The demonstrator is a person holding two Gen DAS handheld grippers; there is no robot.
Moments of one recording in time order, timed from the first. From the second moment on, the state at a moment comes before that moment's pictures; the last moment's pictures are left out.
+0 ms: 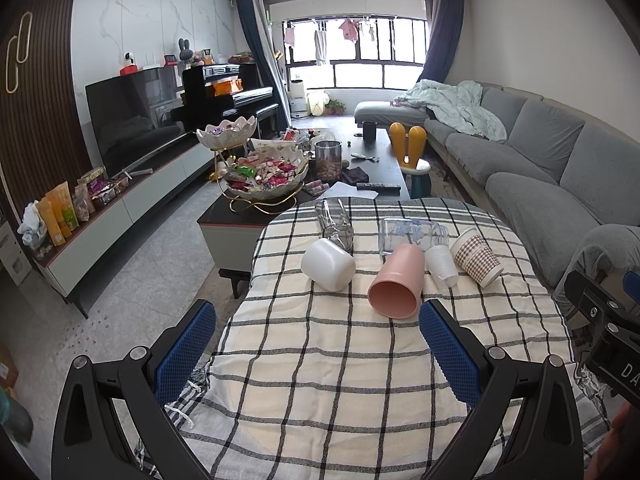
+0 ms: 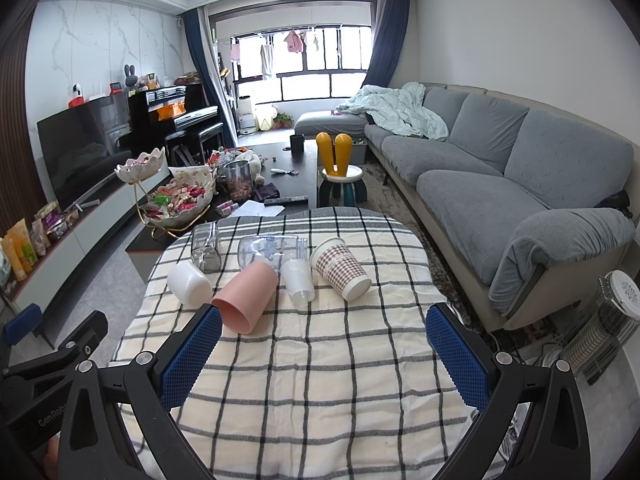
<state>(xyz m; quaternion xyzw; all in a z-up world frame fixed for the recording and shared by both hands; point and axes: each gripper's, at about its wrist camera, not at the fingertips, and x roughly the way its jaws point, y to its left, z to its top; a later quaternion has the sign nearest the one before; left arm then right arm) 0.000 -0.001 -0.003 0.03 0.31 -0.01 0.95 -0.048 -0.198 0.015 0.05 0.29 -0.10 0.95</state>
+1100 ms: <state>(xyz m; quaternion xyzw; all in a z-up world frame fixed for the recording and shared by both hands) 0.099 -0.026 0.007 -0.03 0.33 0.15 0.93 0.151 -0.198 0.001 -0.10 0.45 0.03 0.89</state>
